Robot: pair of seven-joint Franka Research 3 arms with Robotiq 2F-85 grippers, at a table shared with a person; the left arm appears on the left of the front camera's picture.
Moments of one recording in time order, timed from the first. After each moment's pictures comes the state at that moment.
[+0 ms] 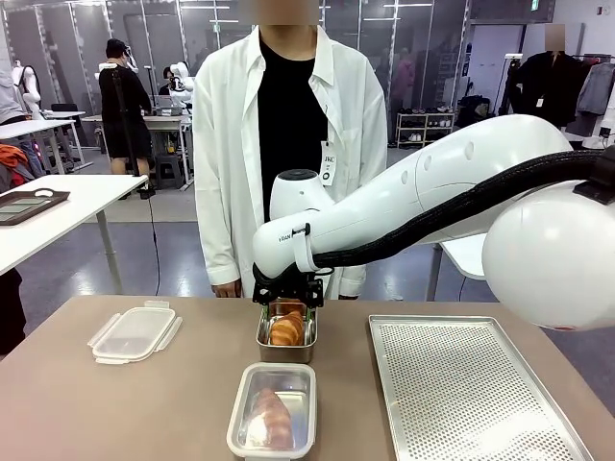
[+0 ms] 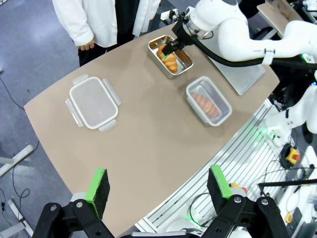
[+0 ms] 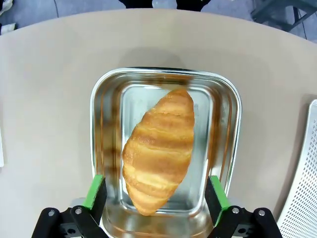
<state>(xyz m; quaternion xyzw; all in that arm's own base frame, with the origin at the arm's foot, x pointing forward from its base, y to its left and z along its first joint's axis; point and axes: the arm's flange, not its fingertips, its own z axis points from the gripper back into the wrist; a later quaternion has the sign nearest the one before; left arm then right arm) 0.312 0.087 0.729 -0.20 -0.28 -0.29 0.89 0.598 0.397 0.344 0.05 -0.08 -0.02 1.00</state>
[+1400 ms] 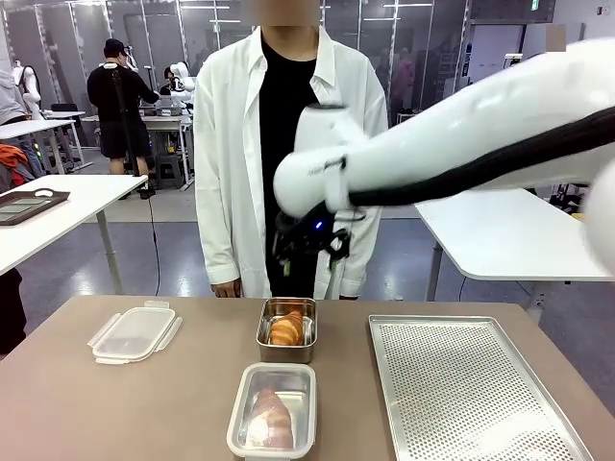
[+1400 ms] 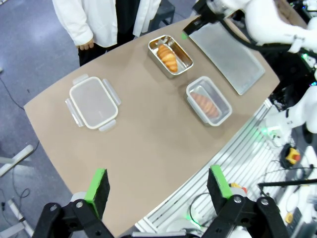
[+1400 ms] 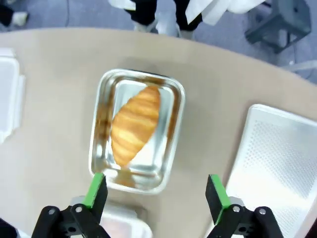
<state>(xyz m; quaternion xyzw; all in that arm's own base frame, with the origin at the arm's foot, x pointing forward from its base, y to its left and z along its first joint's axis) 0.312 0.087 0.729 -0.20 -0.28 -0.29 0.89 0.579 0.340 0.469 0.04 -0.11 0.06 0.99</state>
